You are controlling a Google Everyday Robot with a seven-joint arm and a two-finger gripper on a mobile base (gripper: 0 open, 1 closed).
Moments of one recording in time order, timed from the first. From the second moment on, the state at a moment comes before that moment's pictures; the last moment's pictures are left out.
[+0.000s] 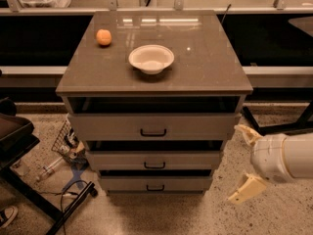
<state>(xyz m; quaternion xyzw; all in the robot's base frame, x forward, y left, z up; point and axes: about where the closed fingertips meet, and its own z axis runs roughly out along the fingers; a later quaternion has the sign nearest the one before) 0.404 -0.188 0.758 -0.57 0.74 0.10 0.33</state>
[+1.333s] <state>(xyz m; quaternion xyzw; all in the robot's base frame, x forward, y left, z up) 0.440 -0.164 0.669 -0.57 0.72 0.09 0.39</state>
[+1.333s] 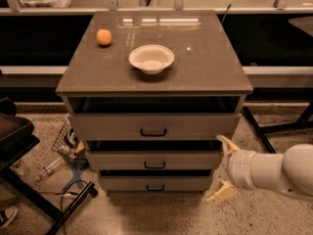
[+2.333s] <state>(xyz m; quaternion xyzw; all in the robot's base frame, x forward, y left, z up) 0.450 -0.127 0.529 -0.58 0.69 0.13 0.40</state>
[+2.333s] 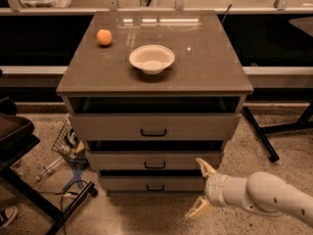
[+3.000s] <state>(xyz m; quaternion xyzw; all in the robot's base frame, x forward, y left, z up) 0.497 -0.087 0.480 -0.63 0.67 0.11 0.38</state>
